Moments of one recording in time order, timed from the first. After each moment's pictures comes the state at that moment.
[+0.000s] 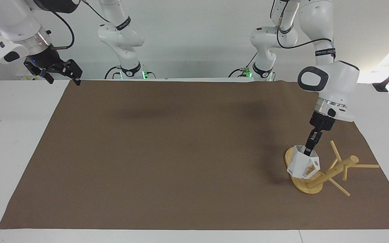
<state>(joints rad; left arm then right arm) -0.15 0.10 0.03 -2.12 -0.62 2.76 -0.28 -0.18 0.02 0.06 -1.47 -0.03 1.37 -0.03</state>
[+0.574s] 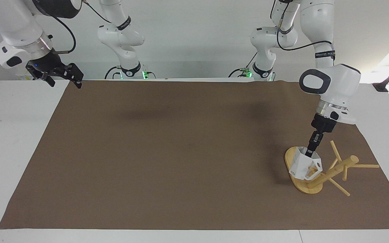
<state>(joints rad) -0.13 0.12 0.03 -2.12 -0.67 2.76 -0.28 -0.06 0.03 -0.05 -1.48 -0.03 1.37 -0.03</state>
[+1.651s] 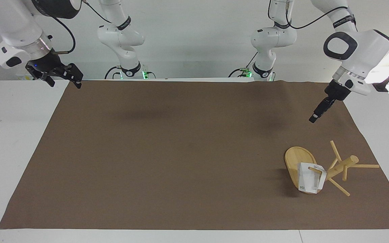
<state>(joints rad) 0.05 -0.23 0.04 -2.18 -0.34 2.08 -0.27 -0.06 0.03 -0.05 -1.48 -0.03 1.37 -0.03</state>
